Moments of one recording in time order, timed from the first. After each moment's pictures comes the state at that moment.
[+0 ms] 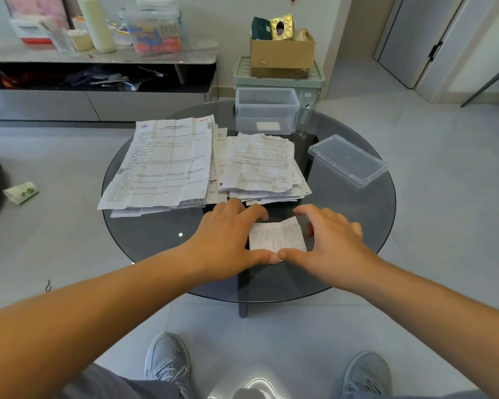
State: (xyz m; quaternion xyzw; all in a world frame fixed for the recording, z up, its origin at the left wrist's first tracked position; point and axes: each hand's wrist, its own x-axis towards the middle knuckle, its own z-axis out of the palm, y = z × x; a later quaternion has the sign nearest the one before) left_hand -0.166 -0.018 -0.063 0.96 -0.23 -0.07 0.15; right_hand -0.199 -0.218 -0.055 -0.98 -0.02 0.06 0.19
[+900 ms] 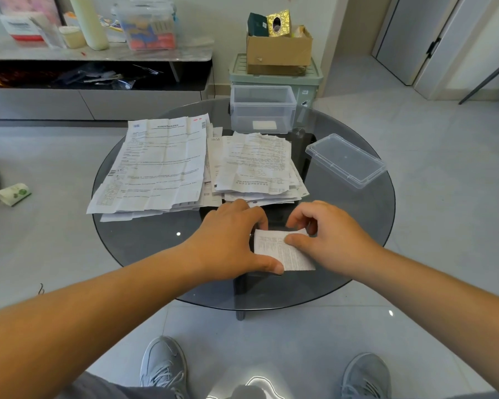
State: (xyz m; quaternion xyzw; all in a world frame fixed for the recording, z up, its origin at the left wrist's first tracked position) left_hand -0.157 -0.029 -0.055 0.95 -0.25 -0.10 0.18; right_hand -0.176 -0.232 -0.055 -0.95 -0.07 0.05 0.29
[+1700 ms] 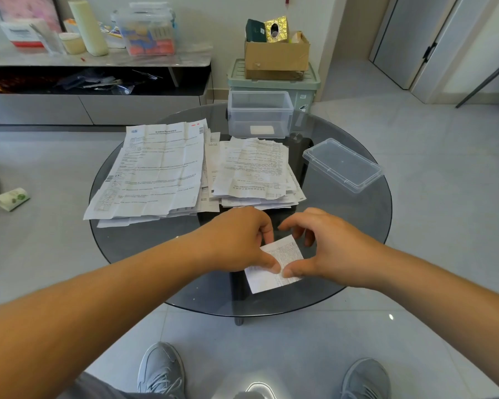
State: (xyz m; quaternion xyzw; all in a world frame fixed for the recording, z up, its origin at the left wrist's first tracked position) left_hand -0.148 -0.045 -0.036 0.92 -0.23 -0.20 0.23; right_hand -0.183 -0.238 -0.035 -0.95 -0.13 0.13 0.24
